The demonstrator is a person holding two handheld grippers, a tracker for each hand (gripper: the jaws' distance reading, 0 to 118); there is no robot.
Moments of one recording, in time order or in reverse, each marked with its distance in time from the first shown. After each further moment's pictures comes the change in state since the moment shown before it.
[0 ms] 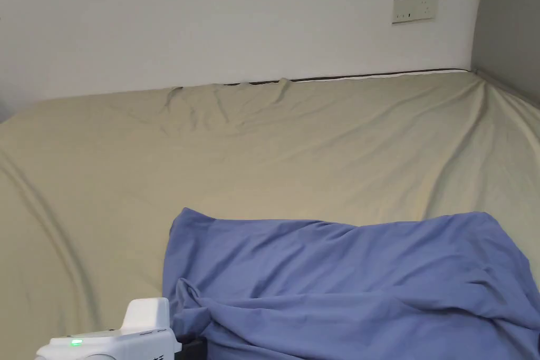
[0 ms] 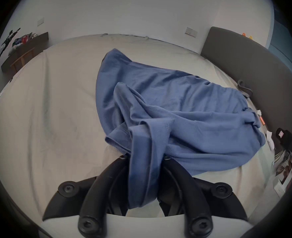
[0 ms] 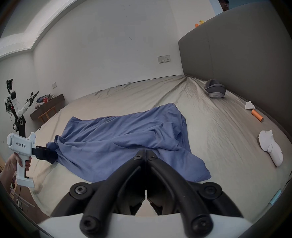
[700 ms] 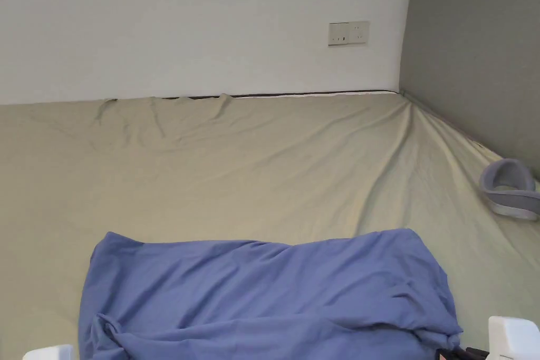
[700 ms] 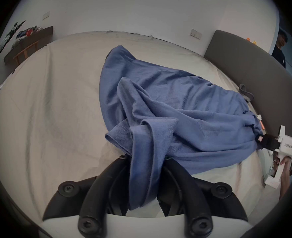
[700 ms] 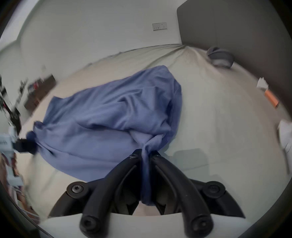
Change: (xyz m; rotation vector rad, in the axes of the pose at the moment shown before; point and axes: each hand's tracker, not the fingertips) left arm 0.020 -0.007 0.020 -0.009 0.013 0.038; right arm 0.054 -0.005 -0.089 -0.291 0.040 -0.111
